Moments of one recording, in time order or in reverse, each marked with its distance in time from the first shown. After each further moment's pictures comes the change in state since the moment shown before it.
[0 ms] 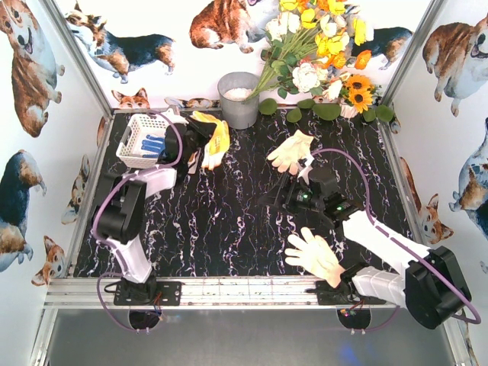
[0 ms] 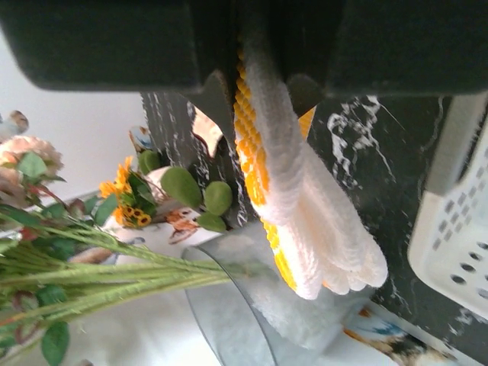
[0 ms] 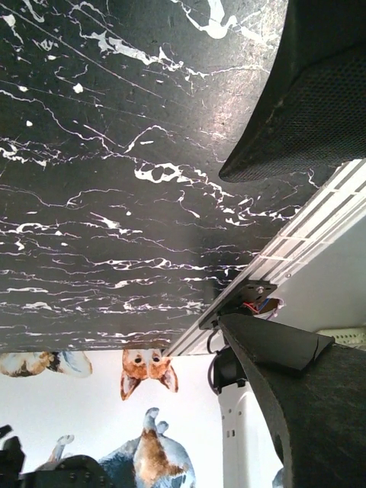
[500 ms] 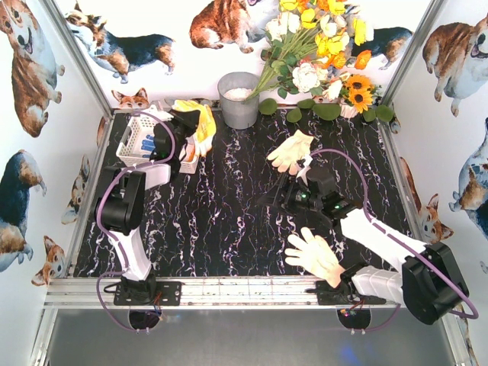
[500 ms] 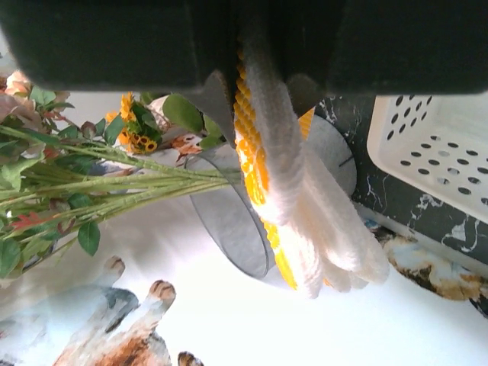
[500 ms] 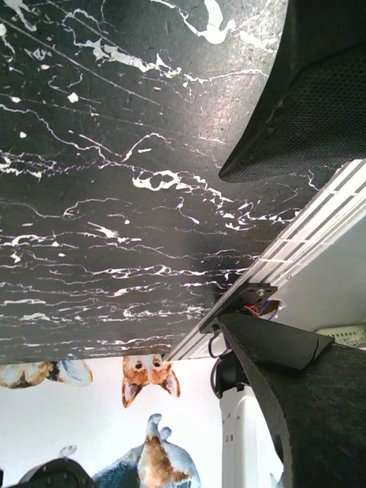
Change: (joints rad) left arm 0.102 0.101 0.038 0.228 -0.037 0.021; right arm 0.000 0.031 0.005 0.002 0.003 0.007
